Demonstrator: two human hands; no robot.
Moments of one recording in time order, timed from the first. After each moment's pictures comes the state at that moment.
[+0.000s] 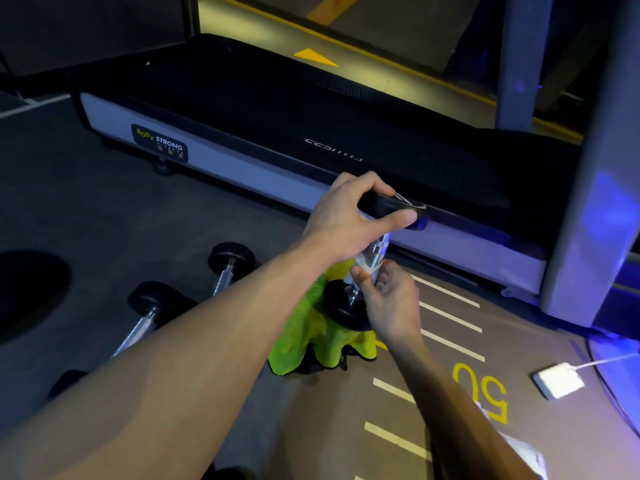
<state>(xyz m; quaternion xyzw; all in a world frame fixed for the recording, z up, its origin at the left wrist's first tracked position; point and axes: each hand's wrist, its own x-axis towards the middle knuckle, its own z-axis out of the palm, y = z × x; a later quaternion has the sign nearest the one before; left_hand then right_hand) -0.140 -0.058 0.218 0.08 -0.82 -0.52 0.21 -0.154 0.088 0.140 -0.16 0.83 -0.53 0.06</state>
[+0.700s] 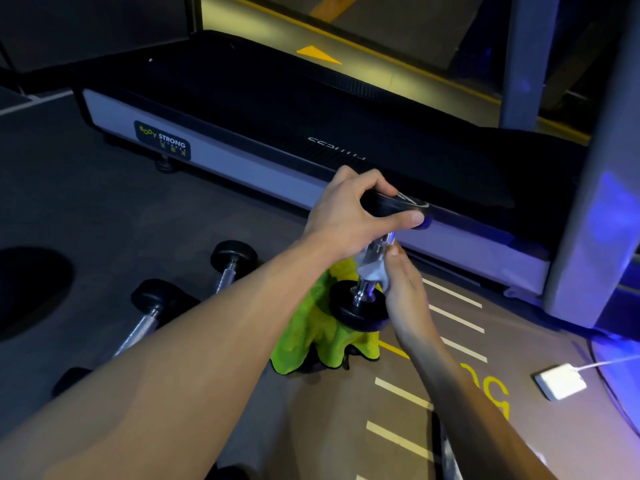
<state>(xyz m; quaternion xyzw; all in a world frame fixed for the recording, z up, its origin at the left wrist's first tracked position) -0.139 -0.062 0.221 0.09 -0.82 -0.52 0.22 -0.162 0.090 0.155 -0.17 0.78 -0.59 0.10</state>
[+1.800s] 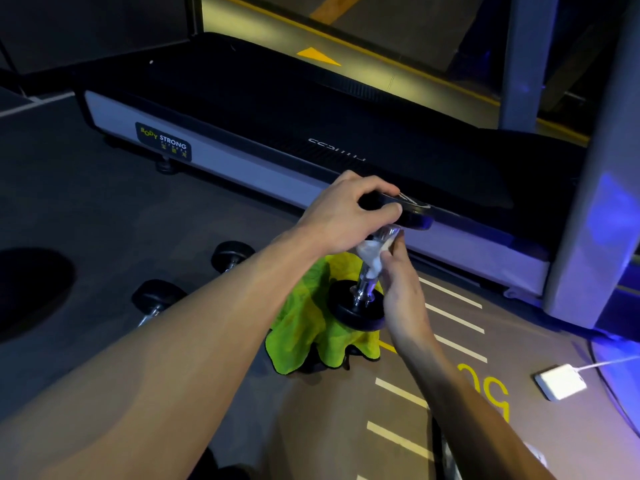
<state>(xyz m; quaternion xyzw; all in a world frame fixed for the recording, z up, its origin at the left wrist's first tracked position) -0.137 -0.074 0.228 0.06 -0.84 -0.52 0.16 -0.155 0.081 0.159 -0.17 0.75 -0.63 0.13</state>
